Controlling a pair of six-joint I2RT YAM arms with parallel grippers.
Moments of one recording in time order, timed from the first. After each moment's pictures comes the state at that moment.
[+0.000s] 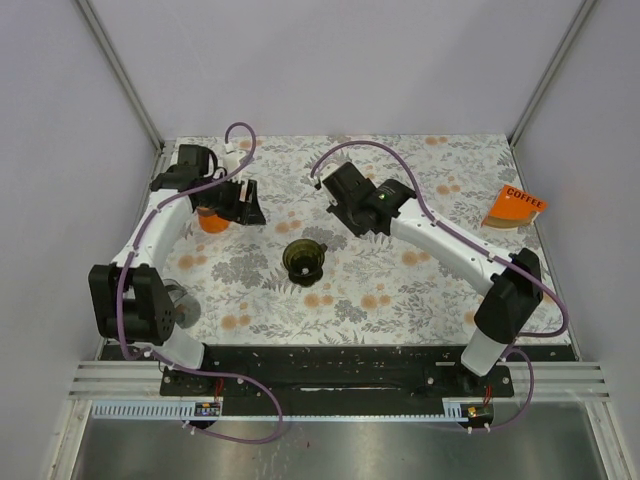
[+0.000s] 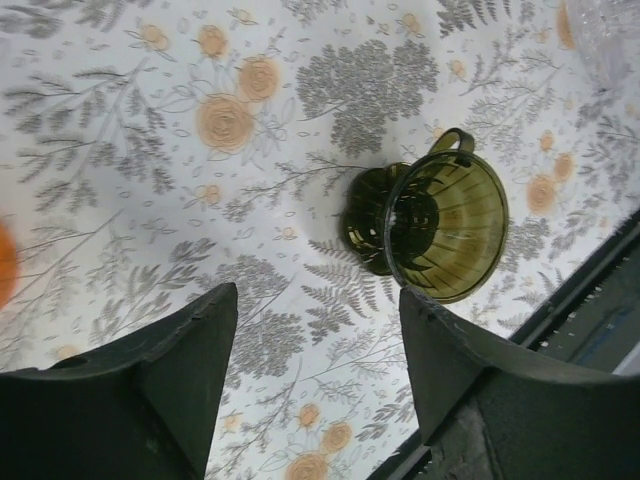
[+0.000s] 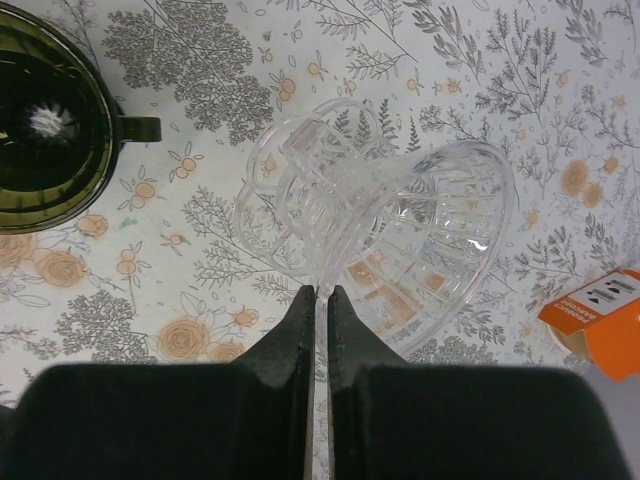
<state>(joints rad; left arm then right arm) -0.05 1.58 1.34 -0.78 0.66 0.20 0.81 1.70 1.63 -0.89 0.34 -0.09</state>
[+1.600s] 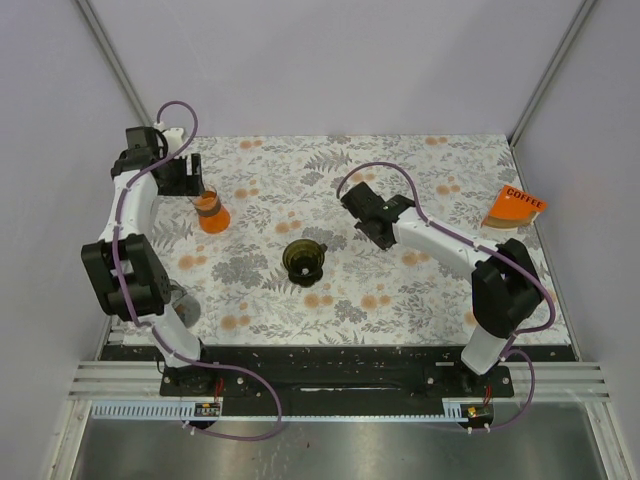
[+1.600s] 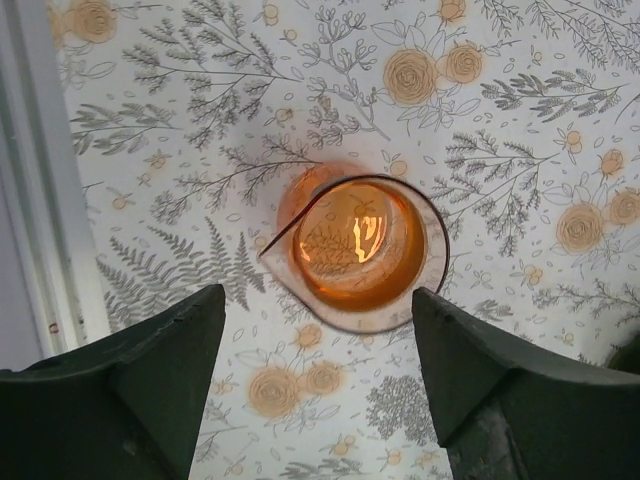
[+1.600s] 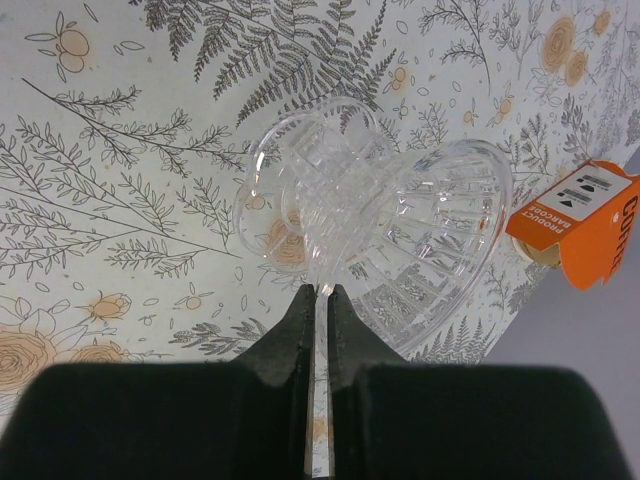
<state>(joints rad) 0.24 1.71 1.54 -0.70 0.27 0.20 0.69 1.72 1.35 -0.79 0.52 -0.16</state>
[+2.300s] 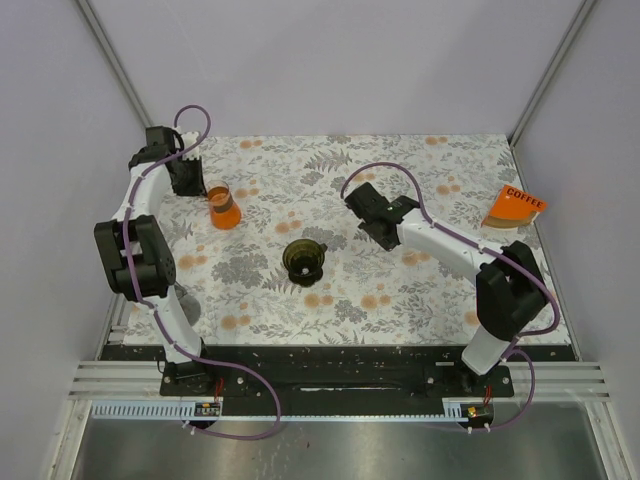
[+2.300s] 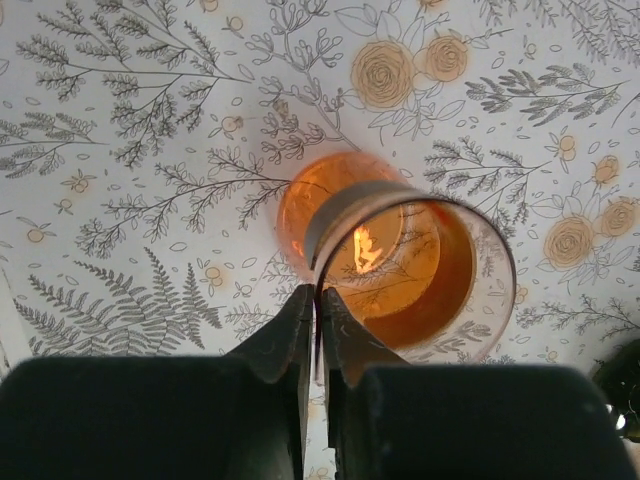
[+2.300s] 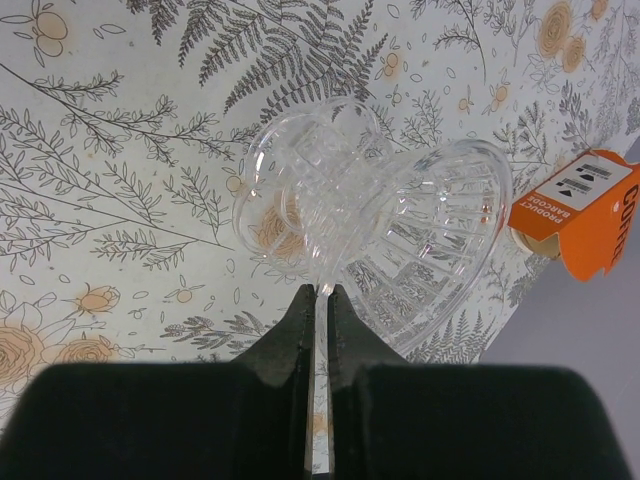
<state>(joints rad) 0.18 1.91 1.64 -0.72 0.27 0.15 0.68 1.69 1.31 -0.78 0.52 -0.16</state>
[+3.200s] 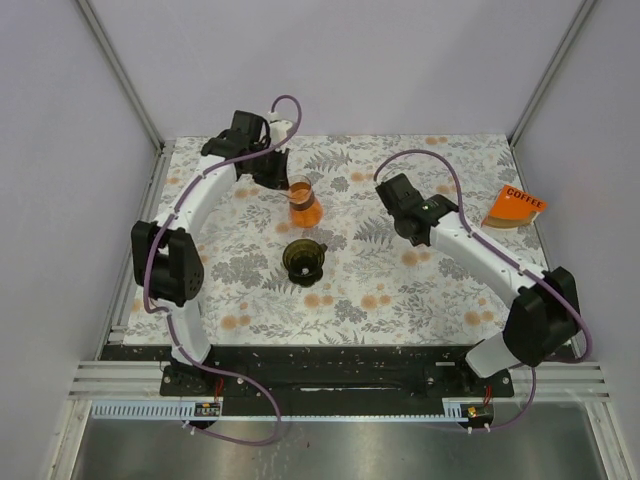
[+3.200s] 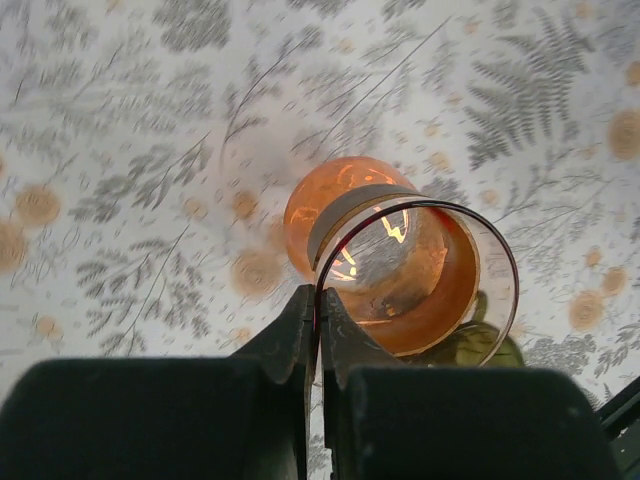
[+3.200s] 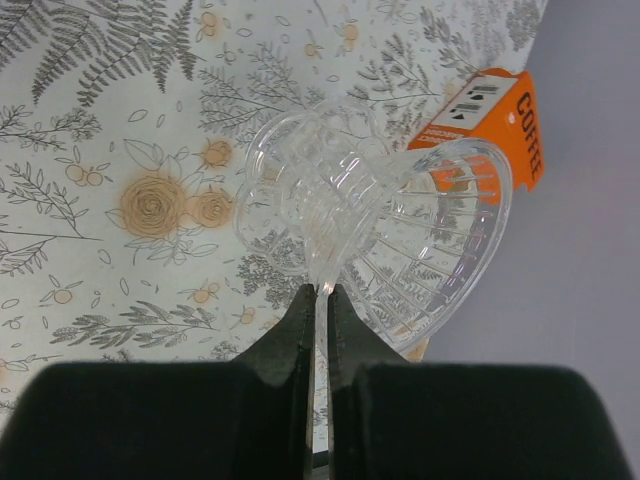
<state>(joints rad) -0.24 1.89 1.74 -0.77 0.38 0.10 0.58 1.52 1.25 -0.78 0.64 -0.14</state>
